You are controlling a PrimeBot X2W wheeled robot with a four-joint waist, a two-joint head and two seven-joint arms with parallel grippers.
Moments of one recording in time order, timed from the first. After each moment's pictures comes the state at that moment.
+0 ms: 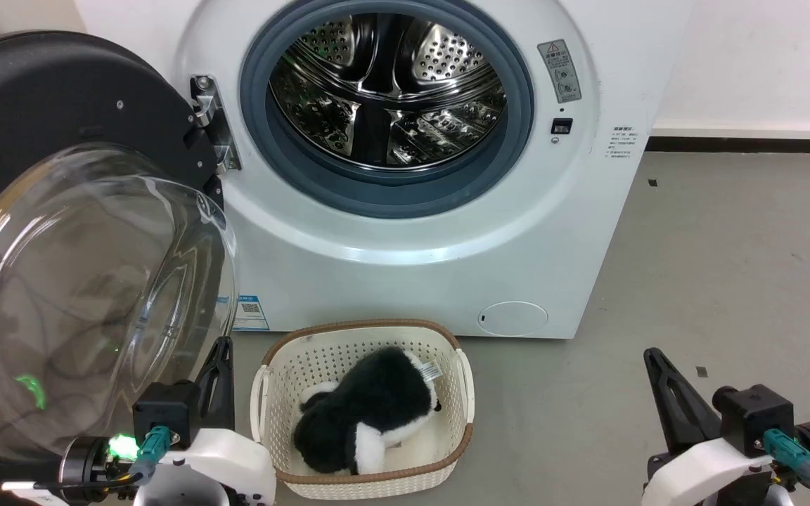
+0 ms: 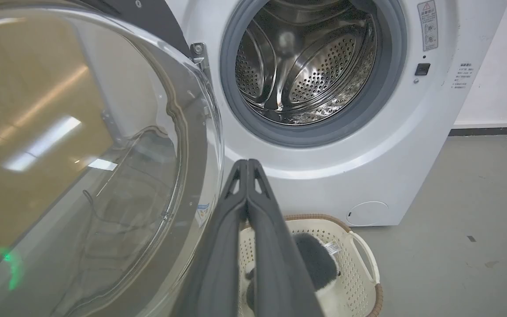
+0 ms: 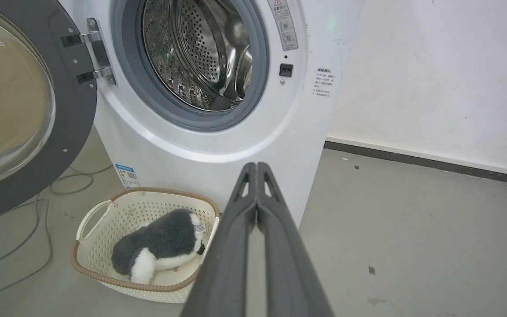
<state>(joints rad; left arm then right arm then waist) -0.01 0.05 0.00 0.00 0.00 0.01 0.00 0.01 -0.05 0.00 0.00 0.01 0.13 0.00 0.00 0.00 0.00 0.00</state>
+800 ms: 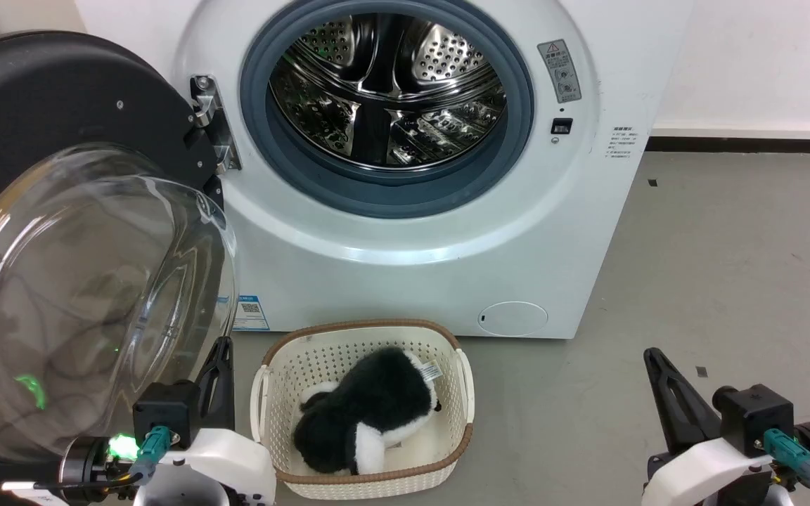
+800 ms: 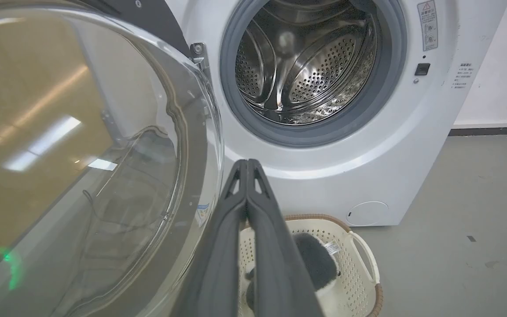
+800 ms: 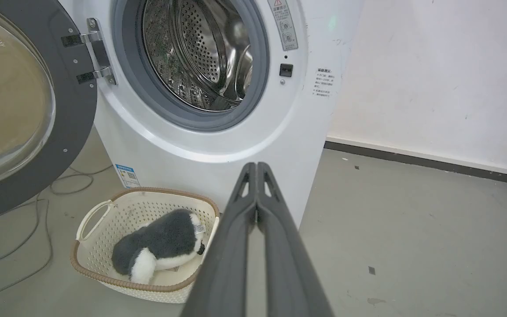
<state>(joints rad) -0.01 0.05 0.00 0.00 0.00 0.01 0.00 0.01 -0.05 0.00 0.00 0.01 0.13 0.00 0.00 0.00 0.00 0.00</state>
